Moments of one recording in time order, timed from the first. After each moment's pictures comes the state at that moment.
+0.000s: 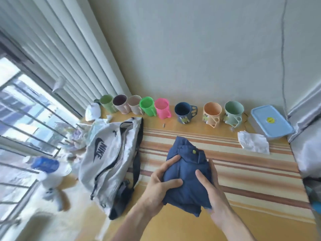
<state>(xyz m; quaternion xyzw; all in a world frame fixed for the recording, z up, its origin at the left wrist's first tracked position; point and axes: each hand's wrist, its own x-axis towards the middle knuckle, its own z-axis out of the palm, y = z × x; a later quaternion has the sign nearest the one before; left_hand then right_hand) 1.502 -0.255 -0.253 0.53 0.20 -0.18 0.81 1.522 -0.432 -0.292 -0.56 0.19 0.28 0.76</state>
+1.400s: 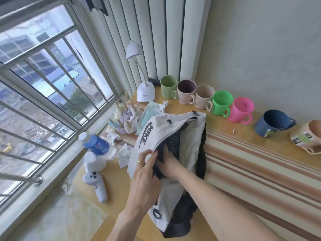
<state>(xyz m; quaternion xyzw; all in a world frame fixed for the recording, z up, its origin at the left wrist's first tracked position) 1.450 0.048 -0.350 0.90 0.26 0.05 0.35 1.579 -0.012 -0.413 -0.81 -0.20 0.44 0.34</state>
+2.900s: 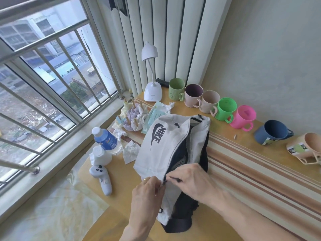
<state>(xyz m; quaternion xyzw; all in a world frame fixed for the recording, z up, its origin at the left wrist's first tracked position) 1.402 0.035 -0.358 0.90 0.32 0.05 0.30 1.552 -0.083 -0.329 -0.78 -0.54 0.16 0.26</state>
